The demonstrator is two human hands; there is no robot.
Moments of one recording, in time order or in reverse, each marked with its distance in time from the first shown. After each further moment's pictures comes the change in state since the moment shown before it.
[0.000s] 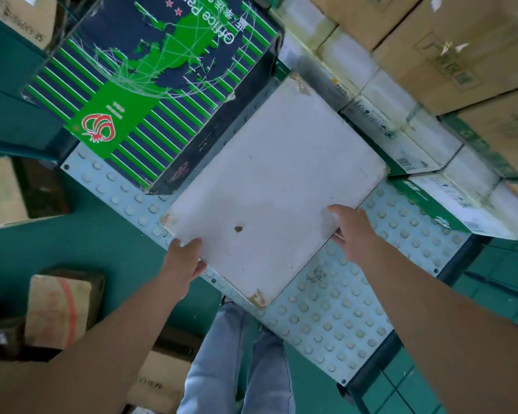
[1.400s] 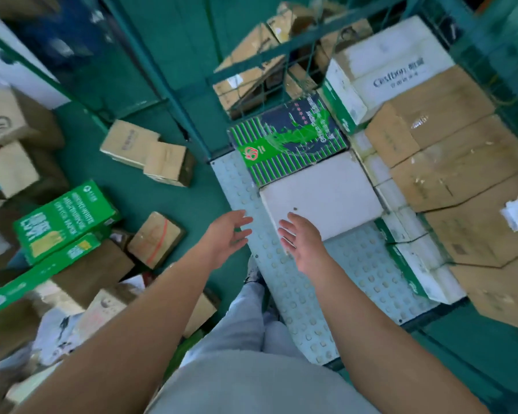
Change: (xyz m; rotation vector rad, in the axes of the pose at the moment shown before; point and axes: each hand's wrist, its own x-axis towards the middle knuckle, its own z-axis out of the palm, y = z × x) left_hand -0.379 -0.024 -0.173 -0.469 -0.261 0.239; right_hand -0.431 0.004 -0.012 -0.168 -0.607 -0.174
